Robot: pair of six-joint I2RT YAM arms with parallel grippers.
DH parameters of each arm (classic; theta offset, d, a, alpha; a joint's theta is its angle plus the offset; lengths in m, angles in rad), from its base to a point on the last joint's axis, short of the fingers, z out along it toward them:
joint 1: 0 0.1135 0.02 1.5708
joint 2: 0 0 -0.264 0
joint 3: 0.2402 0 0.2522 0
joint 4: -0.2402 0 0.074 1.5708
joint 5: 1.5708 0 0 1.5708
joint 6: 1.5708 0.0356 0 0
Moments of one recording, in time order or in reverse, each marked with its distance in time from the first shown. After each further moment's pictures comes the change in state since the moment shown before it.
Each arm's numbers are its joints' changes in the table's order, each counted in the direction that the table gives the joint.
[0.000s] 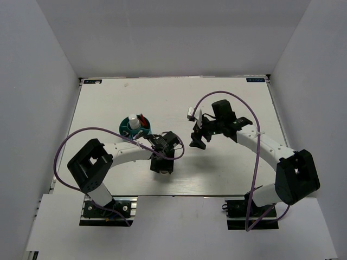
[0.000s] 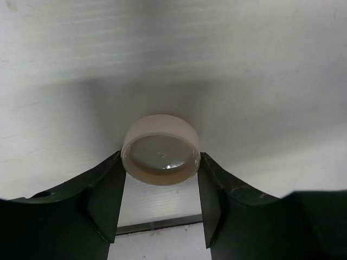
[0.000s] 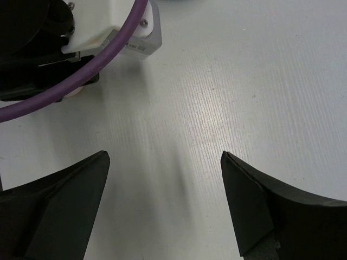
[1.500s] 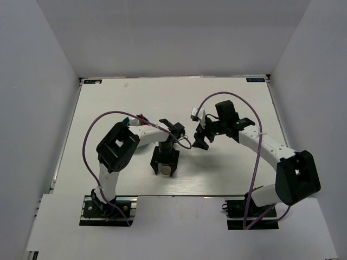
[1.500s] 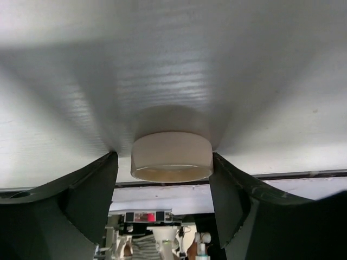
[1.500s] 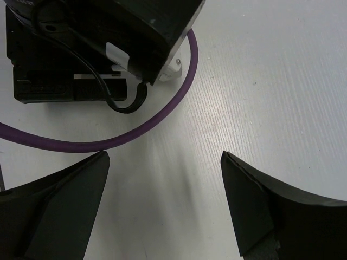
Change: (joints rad) left arm 0.095 -0.362 0.362 -0.399 0.207 0.185; right arm -0.045 0.008 -0.026 -0.002 -0.027 -0.003
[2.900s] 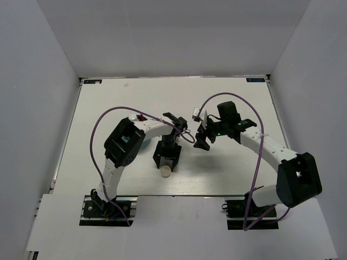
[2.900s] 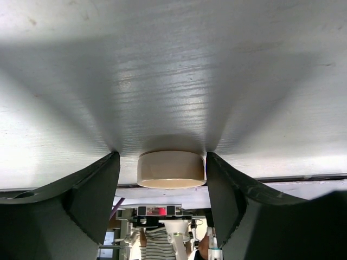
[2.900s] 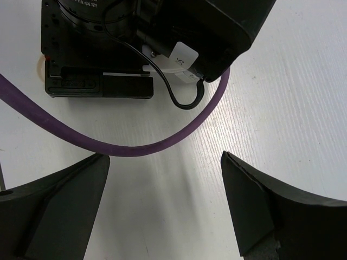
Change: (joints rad) left arm 0.031 -0.134 0.192 -0.109 -0.013 0.092; right arm -0.013 0.023 -0.025 0.001 -0.003 -0.001
